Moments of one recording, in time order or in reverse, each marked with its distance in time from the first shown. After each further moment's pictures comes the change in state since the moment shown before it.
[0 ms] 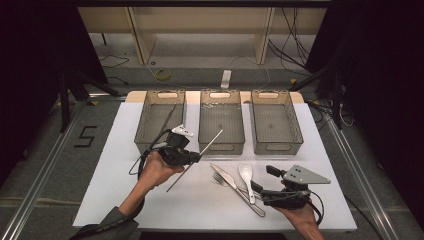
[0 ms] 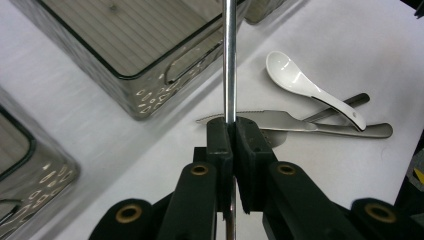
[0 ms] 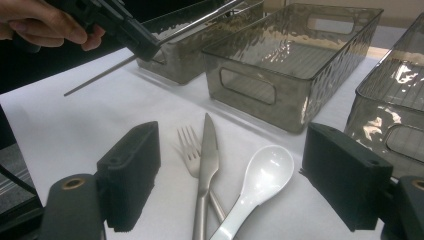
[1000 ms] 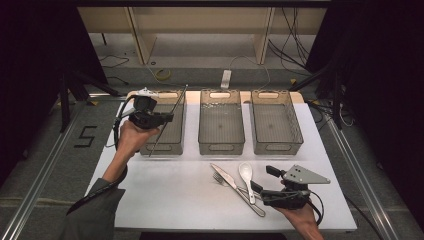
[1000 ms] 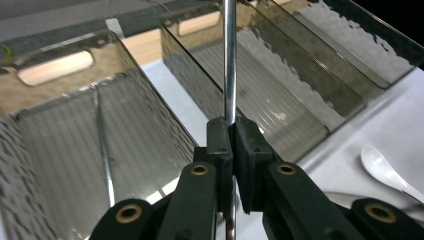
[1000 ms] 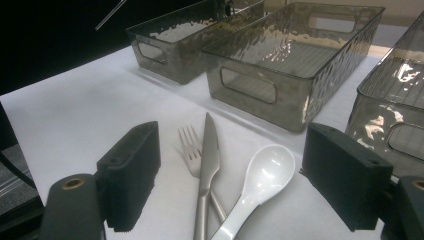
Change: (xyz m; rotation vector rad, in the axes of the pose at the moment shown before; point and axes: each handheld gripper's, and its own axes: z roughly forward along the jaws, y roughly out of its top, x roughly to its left) left arm 0.086 0.040 -0.060 -0.198 0.208 -0.121; right arm 0.000 -0.001 0.000 0.002 0.004 0.006
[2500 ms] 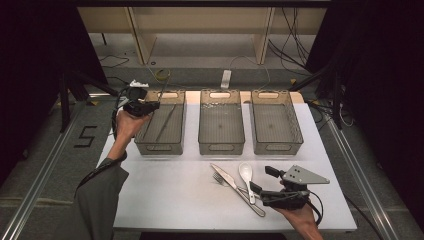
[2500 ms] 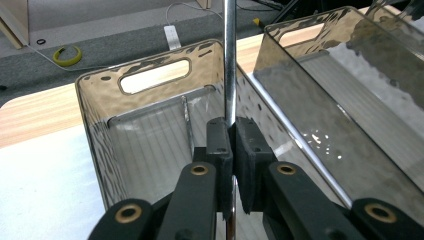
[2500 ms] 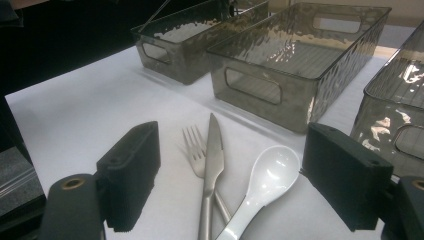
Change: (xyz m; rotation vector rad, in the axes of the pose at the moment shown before) left arm 0.073 -0.003 0.041 -0.041 0.167 -0.054; right arm 0.001 0.000 0.001 -0.004 0.014 -0.003
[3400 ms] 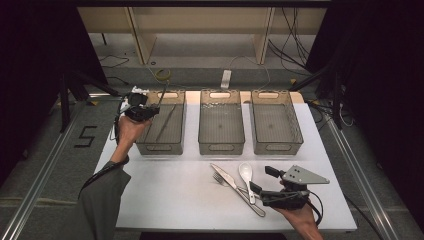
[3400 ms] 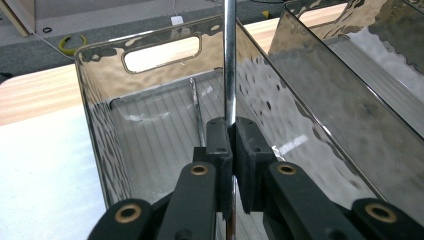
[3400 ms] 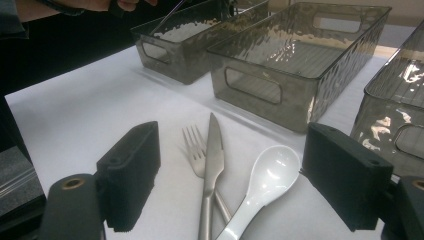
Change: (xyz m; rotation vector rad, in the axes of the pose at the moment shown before) left arm 0.004 -0.019 0.016 0.020 0.017 -0.025; right arm 0.000 0.000 0.000 0.003 -0.002 0.001
